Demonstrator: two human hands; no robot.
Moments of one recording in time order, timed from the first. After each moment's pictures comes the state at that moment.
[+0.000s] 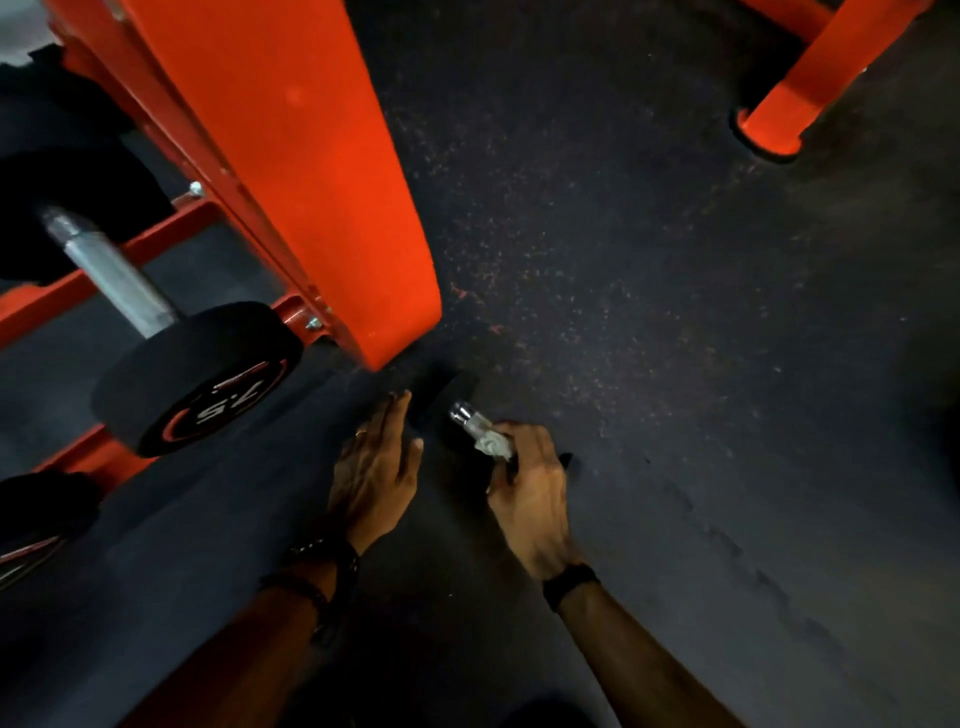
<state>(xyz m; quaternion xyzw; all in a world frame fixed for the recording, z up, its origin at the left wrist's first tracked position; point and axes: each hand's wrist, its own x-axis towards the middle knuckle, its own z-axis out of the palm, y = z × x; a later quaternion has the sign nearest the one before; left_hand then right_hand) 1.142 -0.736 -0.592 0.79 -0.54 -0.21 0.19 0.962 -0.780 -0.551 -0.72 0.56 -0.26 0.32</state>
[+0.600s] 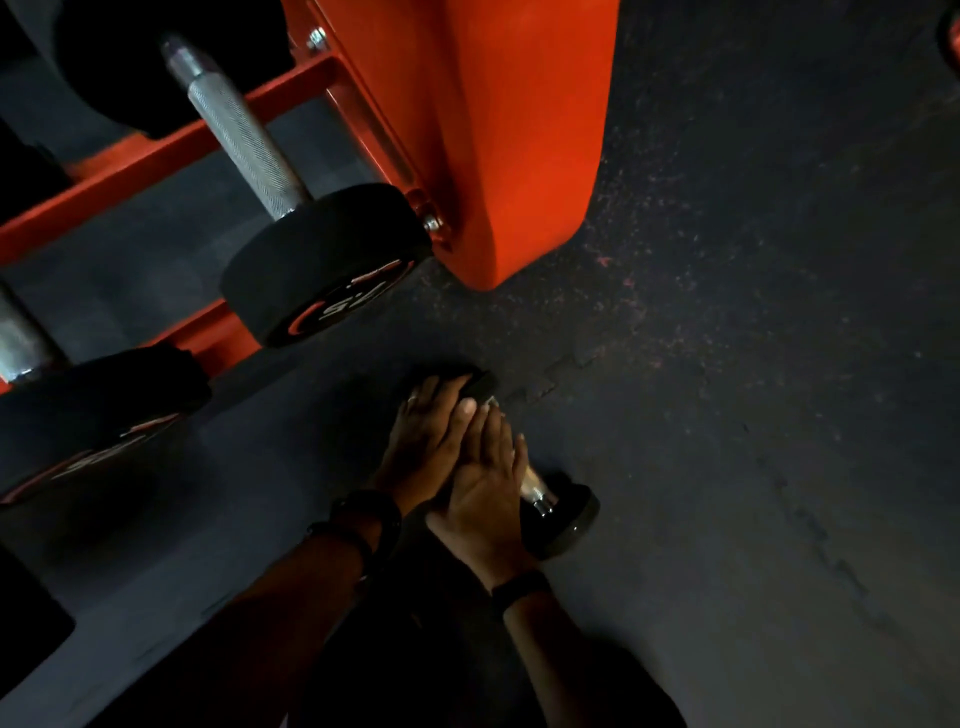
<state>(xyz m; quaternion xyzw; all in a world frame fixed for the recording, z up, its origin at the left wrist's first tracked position) 1.171 -0.678 -0.613 0.78 -0.45 -0.35 0.26 1.064 -0.681 -0.588 -0.81 0.50 0.07 0.29</state>
